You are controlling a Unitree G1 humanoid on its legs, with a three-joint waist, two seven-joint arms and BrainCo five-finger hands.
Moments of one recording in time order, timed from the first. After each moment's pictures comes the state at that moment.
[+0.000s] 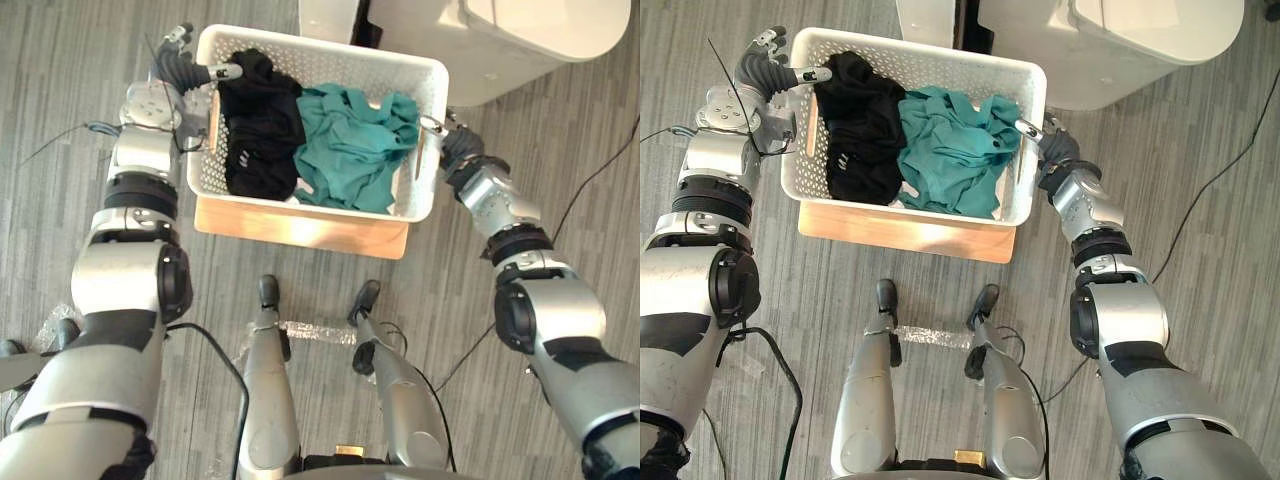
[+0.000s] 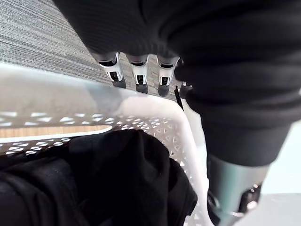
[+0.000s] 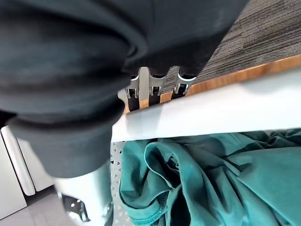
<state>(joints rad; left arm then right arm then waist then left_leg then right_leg) -1.32 0.49 0.12 1.07 0.13 0.10 -0.07 -1.17 -0.33 -0.10 1.08 0.59 0.14 0.09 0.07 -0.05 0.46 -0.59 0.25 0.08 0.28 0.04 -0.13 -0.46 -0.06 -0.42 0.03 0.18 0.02</state>
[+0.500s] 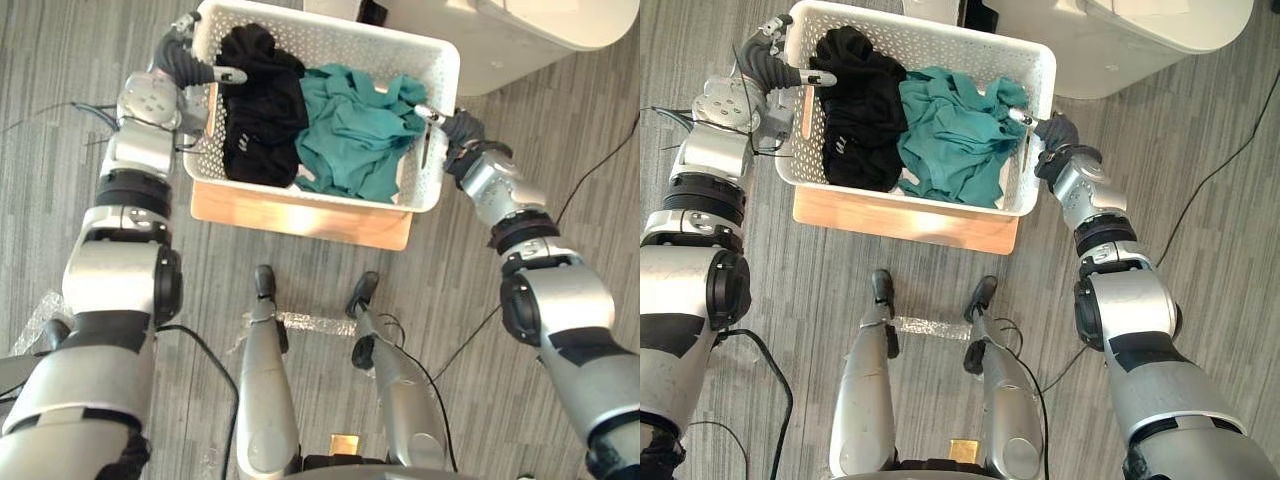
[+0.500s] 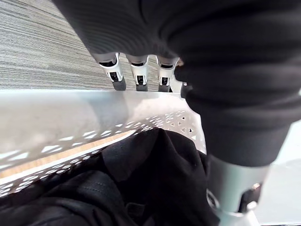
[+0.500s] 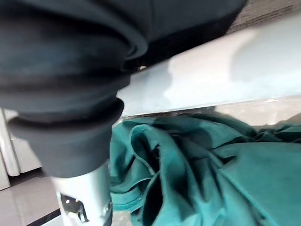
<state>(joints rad) -1.32 0.55 -0.01 1.03 0.22 0.03 -0.11 -1.22 -0.37 0.02 1.13 0.63 0.14 0.12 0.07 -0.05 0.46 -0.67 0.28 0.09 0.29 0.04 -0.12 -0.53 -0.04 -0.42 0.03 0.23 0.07</state>
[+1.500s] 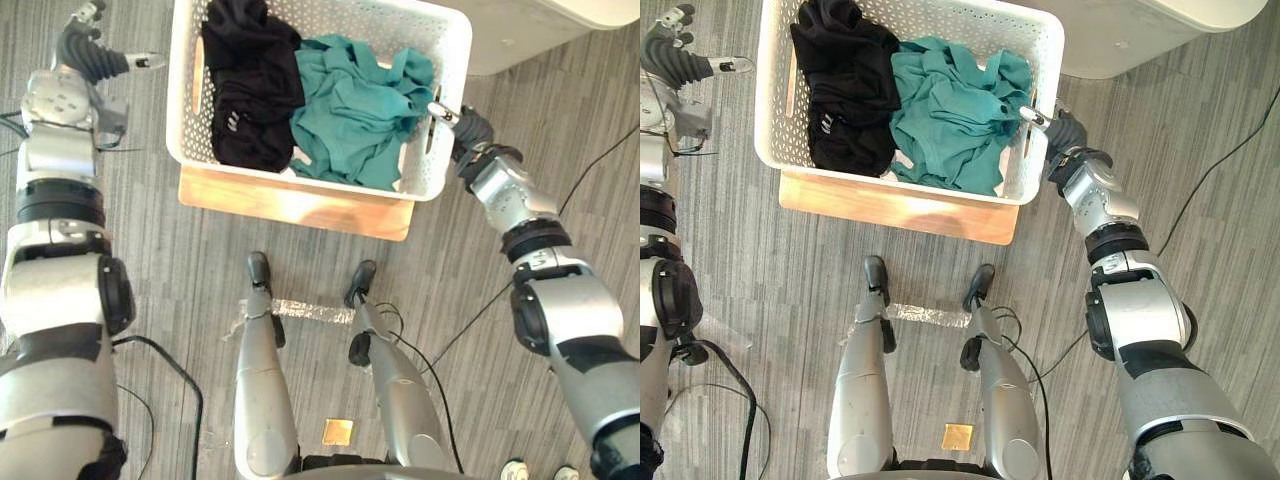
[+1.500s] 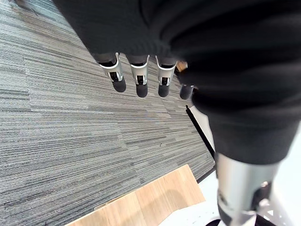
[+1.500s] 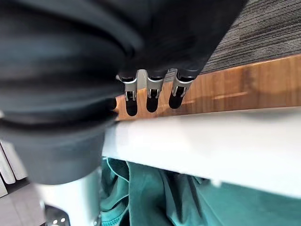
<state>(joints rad) -1.25 0.74 0.09 0.98 0.17 0.06 -0.11 -1.16 -0.42 0.05 1.03 0.76 0.11 0.18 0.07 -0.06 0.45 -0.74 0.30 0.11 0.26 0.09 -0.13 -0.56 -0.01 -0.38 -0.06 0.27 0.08</state>
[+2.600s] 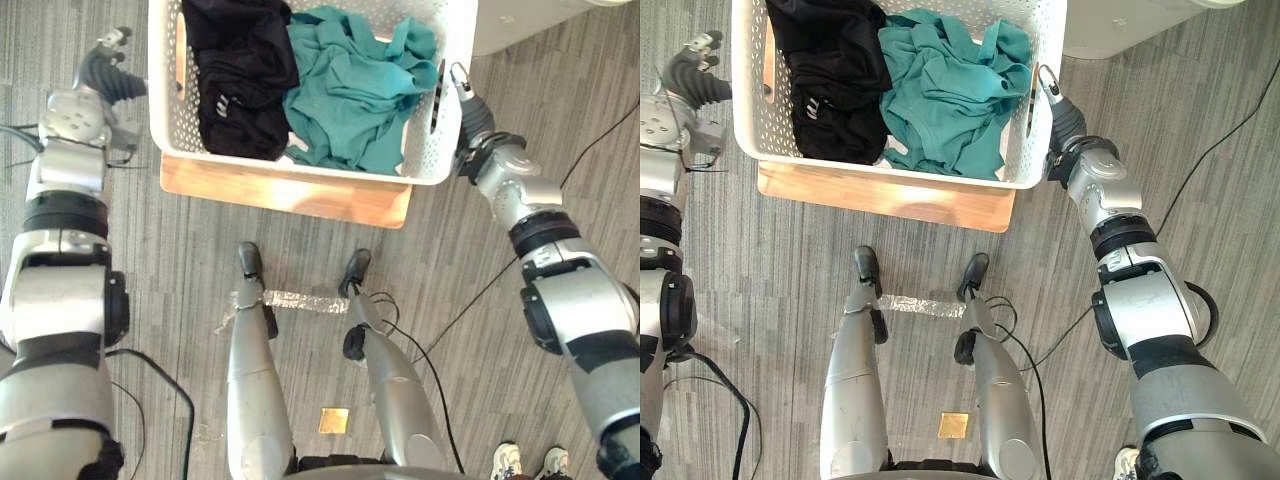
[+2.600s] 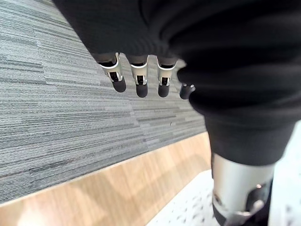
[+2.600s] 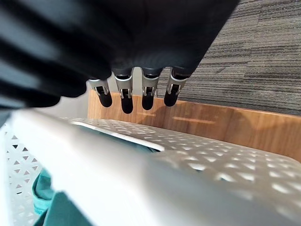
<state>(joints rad) -1.20 0.77 0.05 0.98 0.08 0.03 -0.13 -1.19 -0.47 0.26 1.01 0.66 0.05 0.18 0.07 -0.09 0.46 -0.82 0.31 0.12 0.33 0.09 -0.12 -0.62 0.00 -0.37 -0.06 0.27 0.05</state>
